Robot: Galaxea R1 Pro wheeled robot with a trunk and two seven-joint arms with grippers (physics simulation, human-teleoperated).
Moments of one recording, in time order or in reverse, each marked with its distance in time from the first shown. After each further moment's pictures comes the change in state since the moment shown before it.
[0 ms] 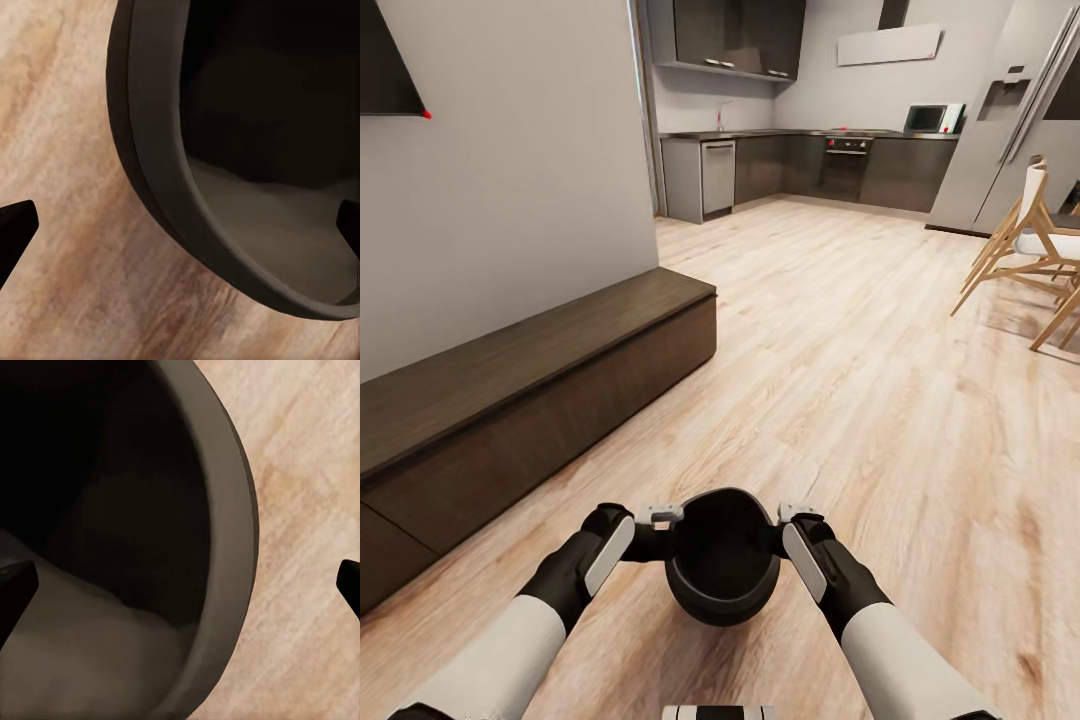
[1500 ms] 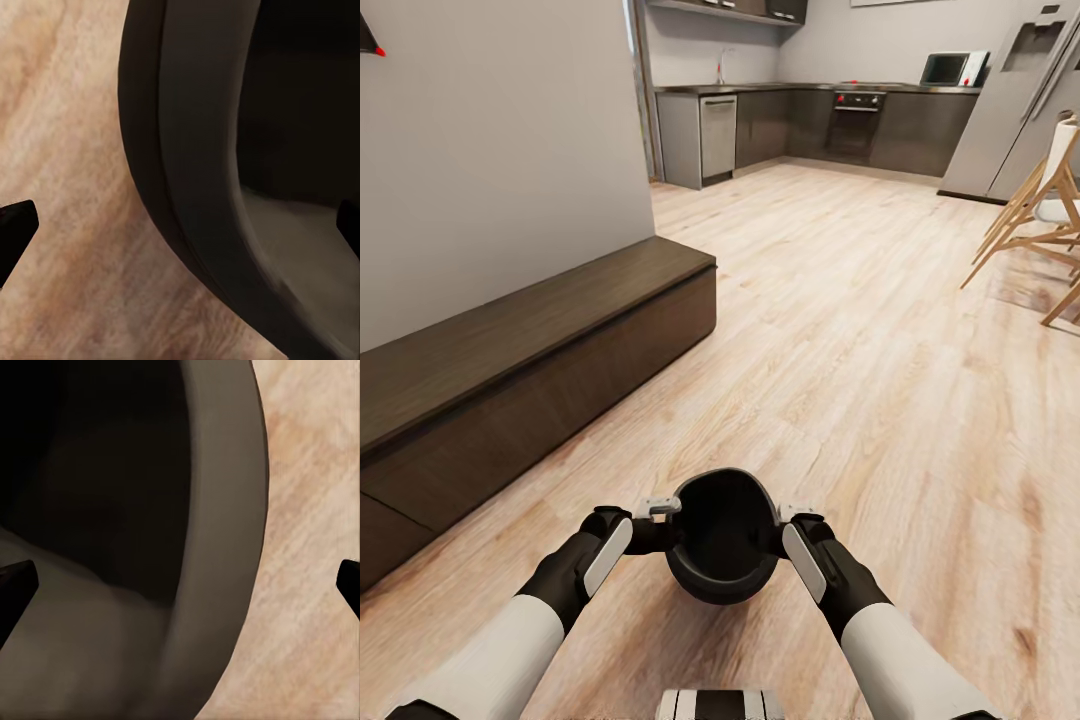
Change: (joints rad) left arm -0.004 0.006 0.000 0.025 -0.004 -0.125 -0.020; right arm 0.000 0.000 0.001 0.001 0.002 -0.002 0.000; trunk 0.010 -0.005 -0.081
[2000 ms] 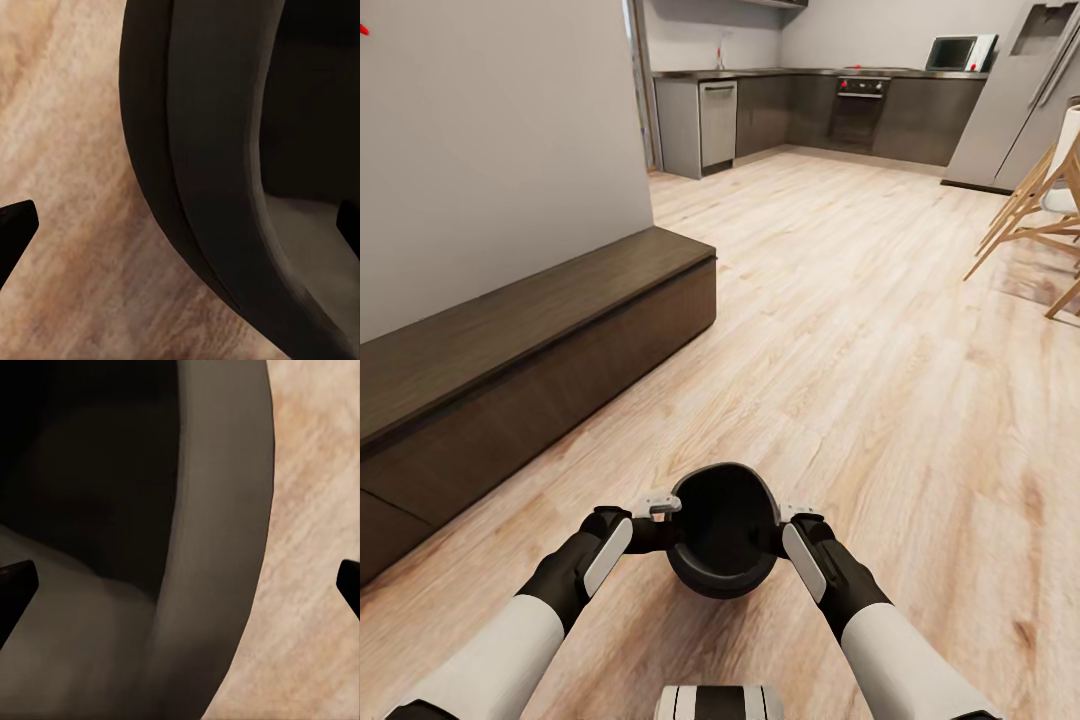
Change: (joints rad) left arm 0.000 0.000 0.000 0.000 0.000 -0.012 -0.001; right arm 0.000 0.000 0.000 -0.001 0.000 0.000 0.000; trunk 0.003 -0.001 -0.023
